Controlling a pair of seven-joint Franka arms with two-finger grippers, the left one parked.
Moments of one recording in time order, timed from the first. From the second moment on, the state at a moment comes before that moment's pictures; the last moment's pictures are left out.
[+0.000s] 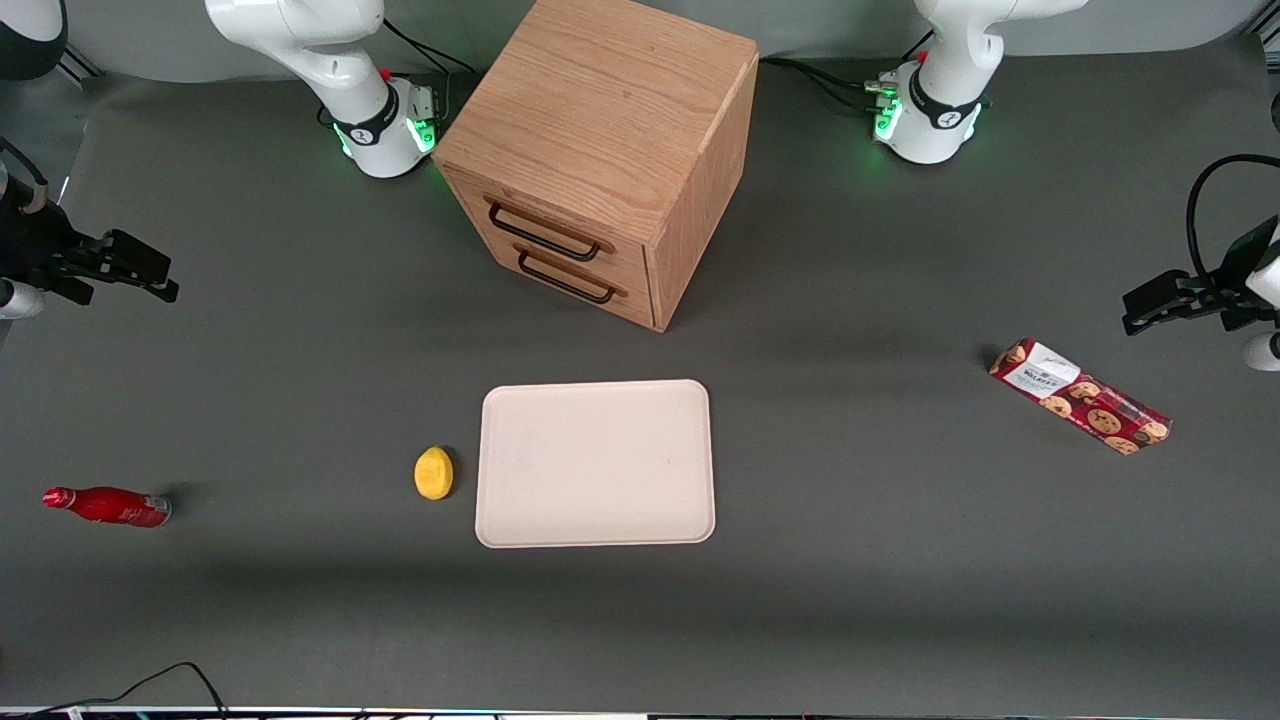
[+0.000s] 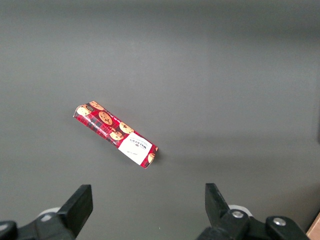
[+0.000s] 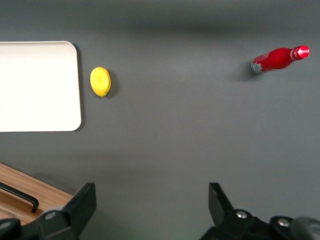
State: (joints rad) arm 0.03 -0.05 -0.05 -1.65 -0.02 1.61 -0.01
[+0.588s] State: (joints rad) arm 0.03 -0.05 -0.05 -1.65 -0.02 1.61 -0.01
